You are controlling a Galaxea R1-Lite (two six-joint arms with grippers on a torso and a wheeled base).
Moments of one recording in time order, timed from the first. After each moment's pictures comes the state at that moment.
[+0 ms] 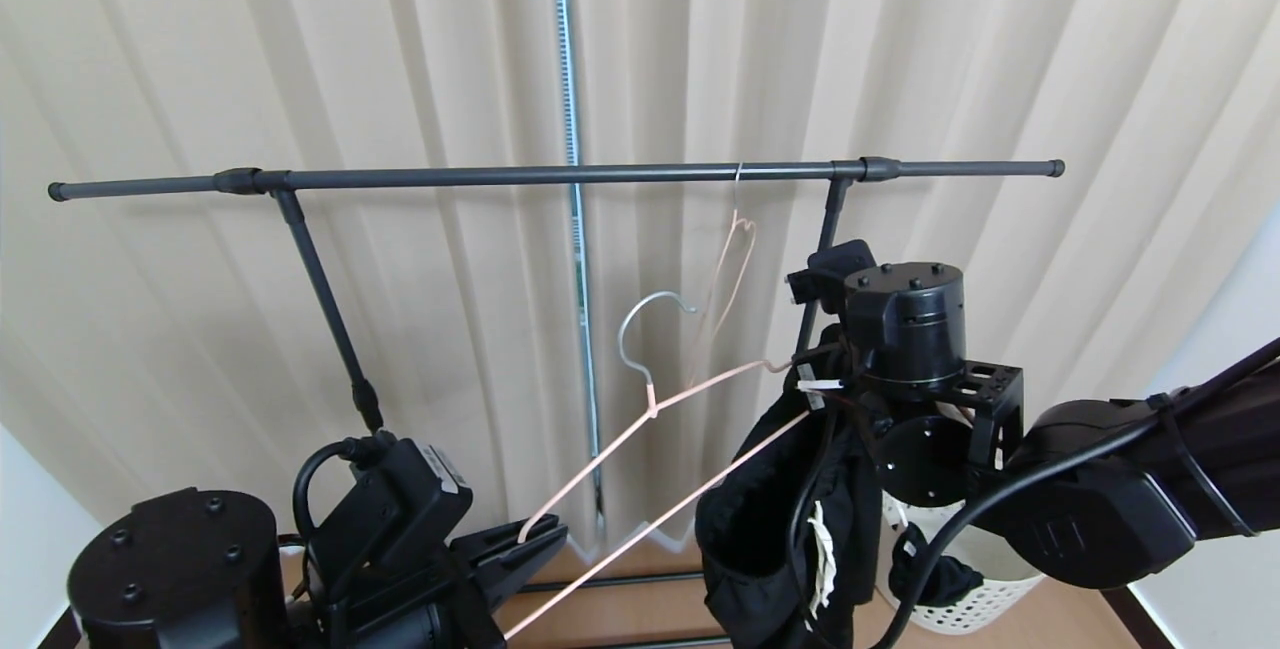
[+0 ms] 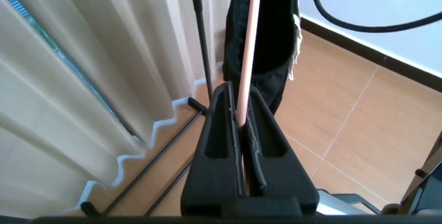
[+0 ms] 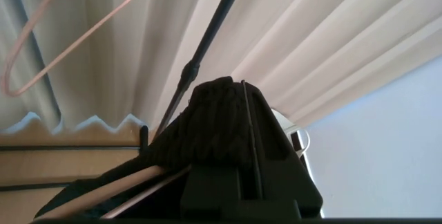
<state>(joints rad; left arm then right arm) -0.74 1.59 -0.17 -1.14 -0.05 0.10 0.68 1.89 -0.92 -0.60 -0.86 -0.09</state>
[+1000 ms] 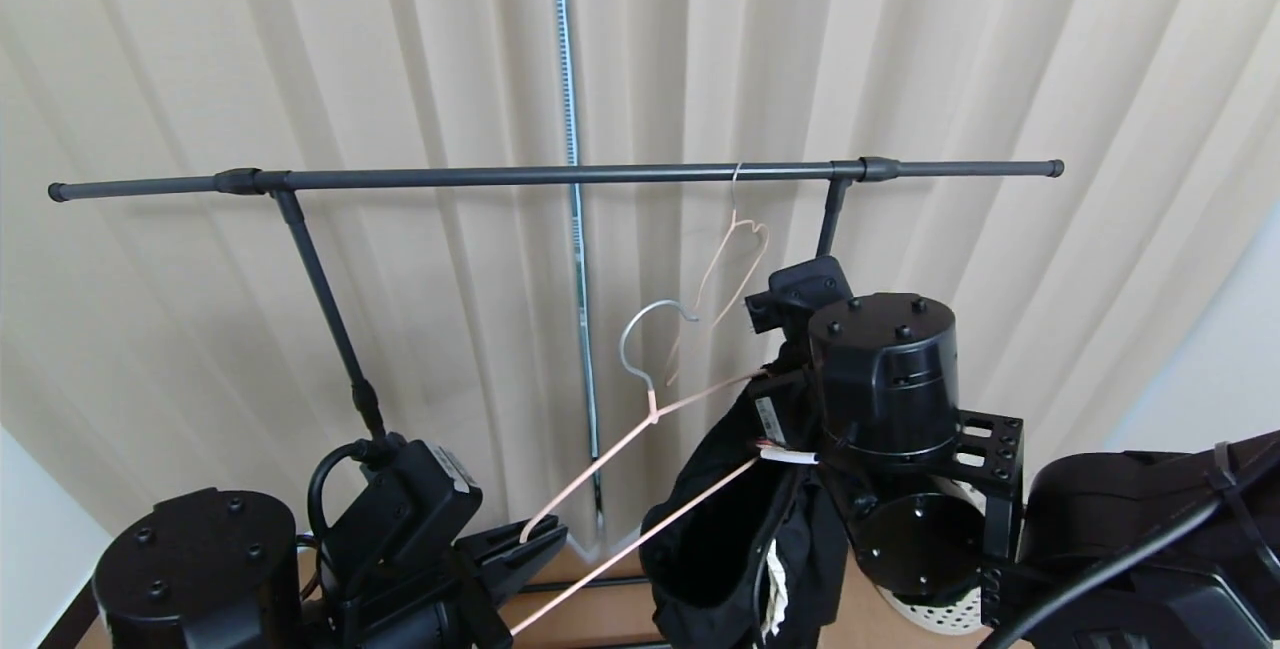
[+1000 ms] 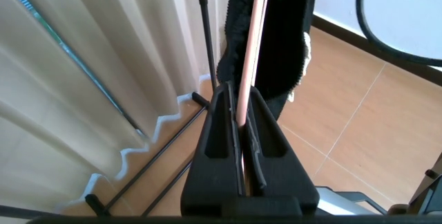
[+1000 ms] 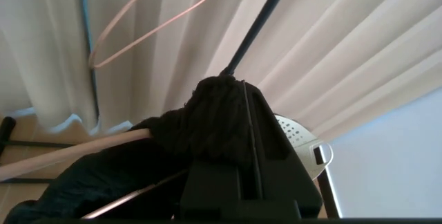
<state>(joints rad) -0.74 1.61 -0.18 -1.14 -0.02 0.10 0.87 1.85 -0.89 -0.60 -0.94 -0.04</state>
